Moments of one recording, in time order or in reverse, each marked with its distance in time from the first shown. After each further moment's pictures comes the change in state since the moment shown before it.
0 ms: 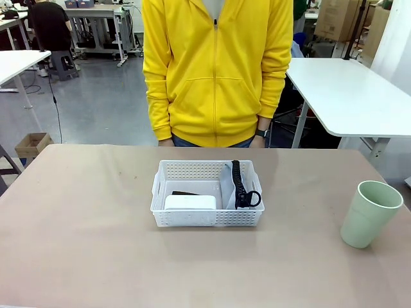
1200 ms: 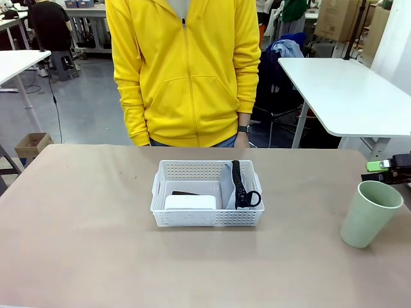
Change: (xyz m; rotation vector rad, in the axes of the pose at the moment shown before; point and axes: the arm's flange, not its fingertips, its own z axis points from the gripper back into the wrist) left arm 0.000 0.000 0.000 0.000 0.001 0.001; right arm -0.003 0.028 -0.168 0.150 0.264 -0.061
